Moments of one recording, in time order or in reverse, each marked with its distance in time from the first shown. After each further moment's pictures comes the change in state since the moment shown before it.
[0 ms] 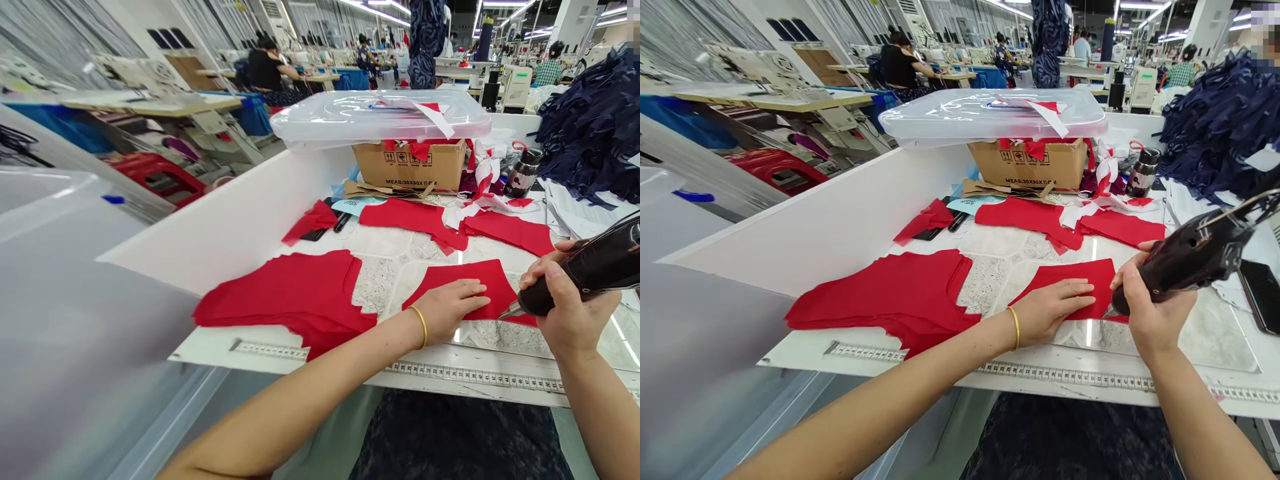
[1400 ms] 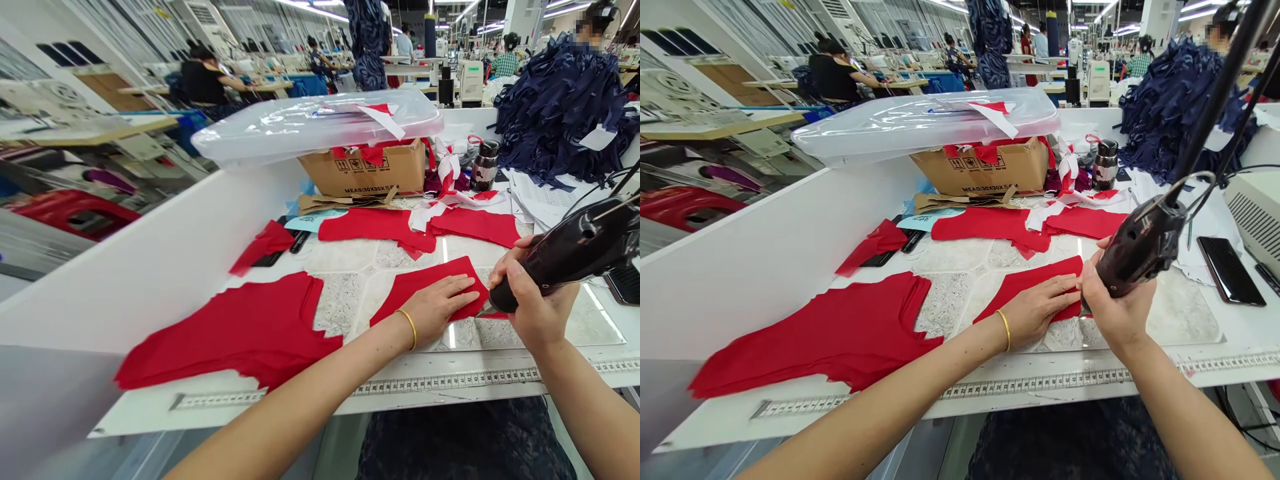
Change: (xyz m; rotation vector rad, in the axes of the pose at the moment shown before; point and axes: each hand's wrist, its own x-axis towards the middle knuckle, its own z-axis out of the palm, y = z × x) left_hand 0.031 -0.004 0.015 -0.007 0.005 0.105; right_hand -0.003 0.009 -0.015 0.004 0.009 0.008
